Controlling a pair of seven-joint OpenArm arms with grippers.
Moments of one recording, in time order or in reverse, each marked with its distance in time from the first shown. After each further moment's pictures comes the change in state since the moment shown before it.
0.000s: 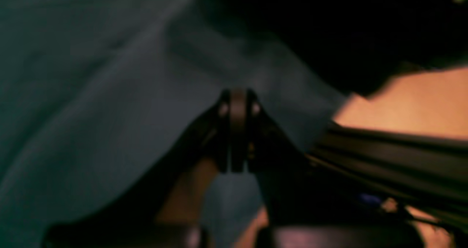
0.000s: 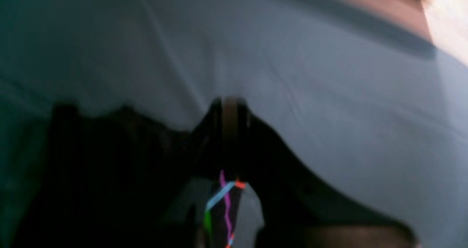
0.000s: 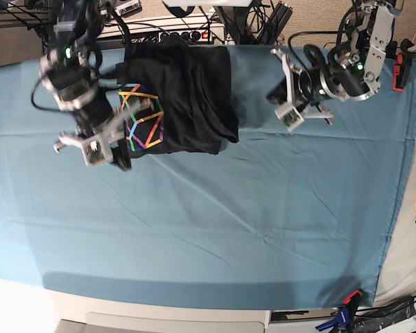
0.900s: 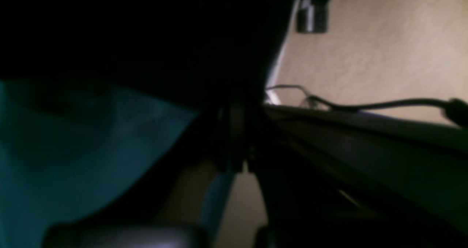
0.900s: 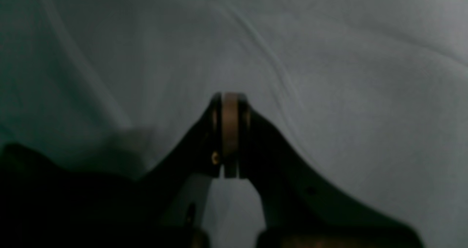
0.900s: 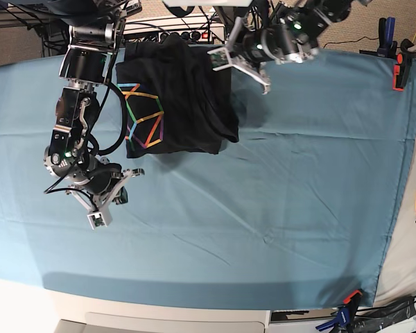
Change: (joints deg) left arm -1.3 2.7 30.4 0.1 27.5 1.5 -6.2; right arm 25.0 2.2 -0.3 -34.9 0.3 2.3 -4.6
